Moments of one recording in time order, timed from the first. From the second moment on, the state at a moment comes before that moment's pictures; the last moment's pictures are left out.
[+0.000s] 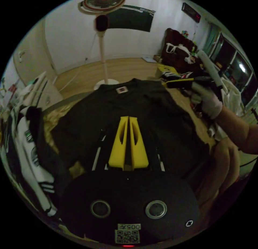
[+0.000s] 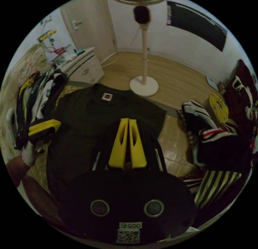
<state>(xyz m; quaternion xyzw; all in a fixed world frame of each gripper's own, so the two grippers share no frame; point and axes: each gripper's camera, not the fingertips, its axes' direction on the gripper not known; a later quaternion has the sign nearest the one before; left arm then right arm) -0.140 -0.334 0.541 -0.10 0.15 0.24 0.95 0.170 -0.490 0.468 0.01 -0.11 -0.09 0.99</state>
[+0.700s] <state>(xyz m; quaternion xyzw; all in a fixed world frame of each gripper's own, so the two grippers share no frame) -0.347 -0.330 0.617 -0.20 0.08 -0.03 0.98 -0.233 -0.578 0.551 -0.10 -0.13 -0.33 0.93</state>
